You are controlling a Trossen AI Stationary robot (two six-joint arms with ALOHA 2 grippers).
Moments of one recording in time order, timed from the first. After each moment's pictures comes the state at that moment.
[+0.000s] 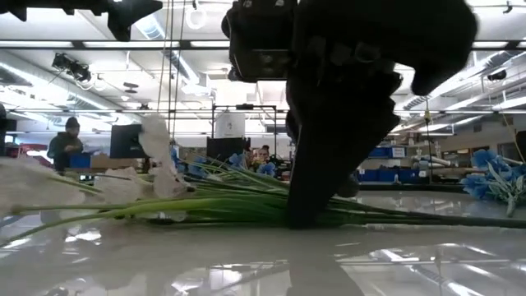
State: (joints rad) left arm 0.16 0.42 0.52 0.01 0.02 -0.15; right arm 0.44 2.20 1.54 -0.57 0.05 0.51
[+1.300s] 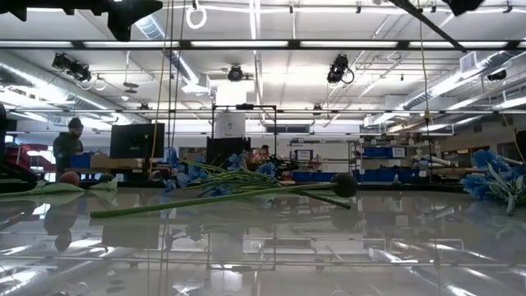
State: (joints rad) left arm 0.16 0.42 0.52 0.01 0.02 -0.15; right arm 0.61 1.05 0.92 -0.47 1.10 0.88
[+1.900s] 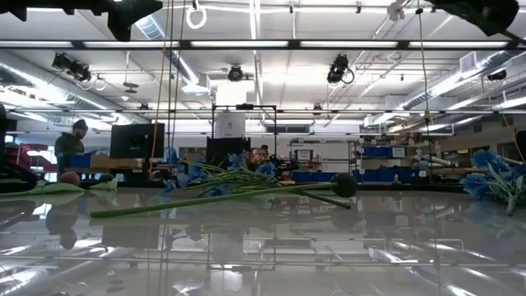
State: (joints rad) left arm 0.16 0.42 0.52 0.01 0.02 -0.15; right arm 0.77 0.67 0.79 -0.76 0.91 0.88
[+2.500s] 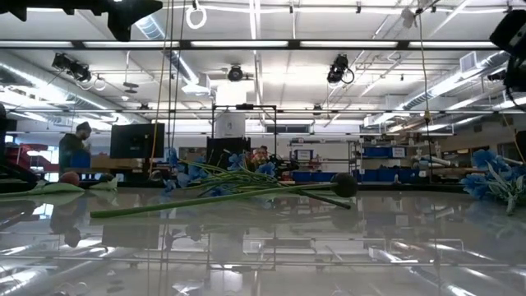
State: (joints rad) left arm 0.16 0.42 0.52 0.01 0.02 -0.15; right arm 1.09 0.49 0.45 -0.29 0.92 0.82
